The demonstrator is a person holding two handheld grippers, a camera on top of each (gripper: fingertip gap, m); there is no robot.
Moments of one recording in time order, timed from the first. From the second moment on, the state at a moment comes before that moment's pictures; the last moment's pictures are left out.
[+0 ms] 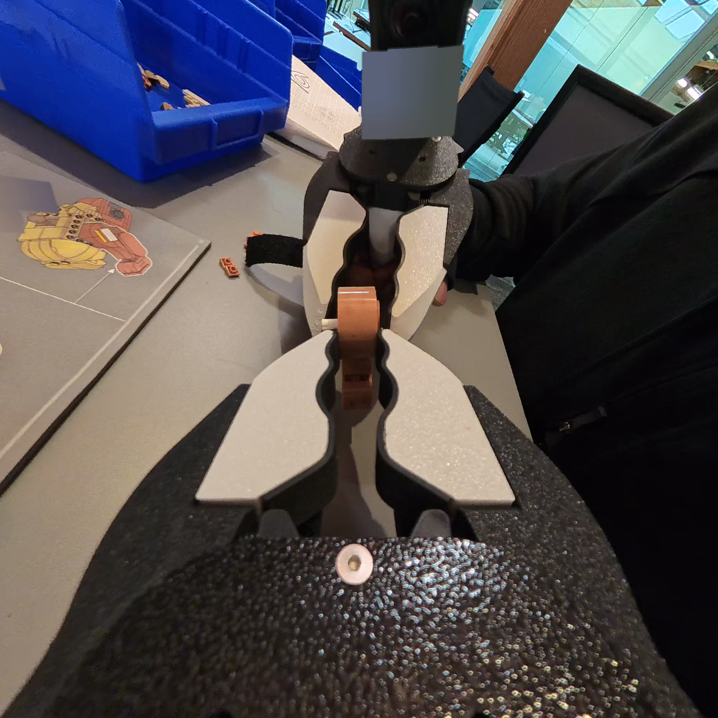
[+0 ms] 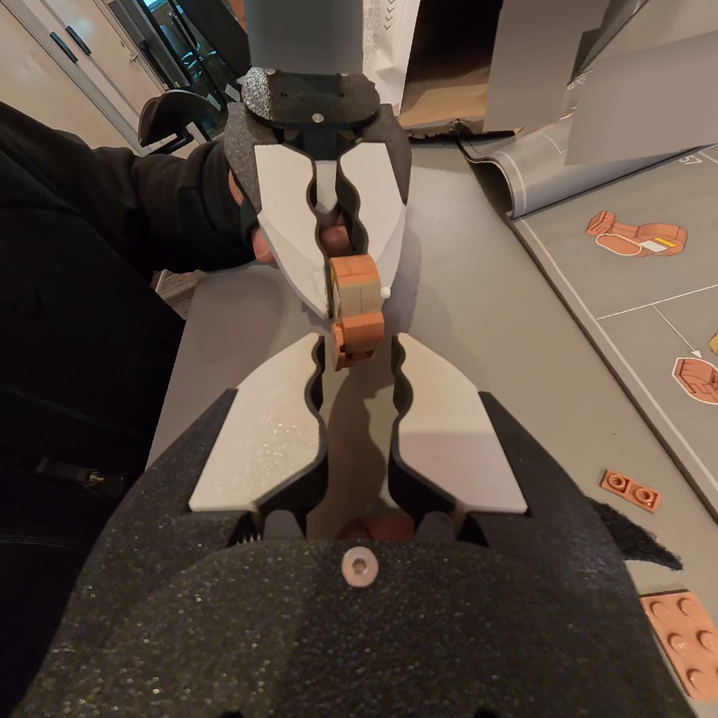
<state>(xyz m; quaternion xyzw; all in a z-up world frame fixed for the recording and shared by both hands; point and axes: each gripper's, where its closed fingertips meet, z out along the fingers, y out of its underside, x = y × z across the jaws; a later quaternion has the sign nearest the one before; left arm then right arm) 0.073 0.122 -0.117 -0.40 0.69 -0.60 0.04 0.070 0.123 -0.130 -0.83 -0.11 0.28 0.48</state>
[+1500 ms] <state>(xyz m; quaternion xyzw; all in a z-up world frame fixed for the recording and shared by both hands) 0.086 0.144 -0.108 -0.48 0.58 -0.66 -0.02 0.077 0.126 -0.128 -0.82 -0.07 0.30 0.48</state>
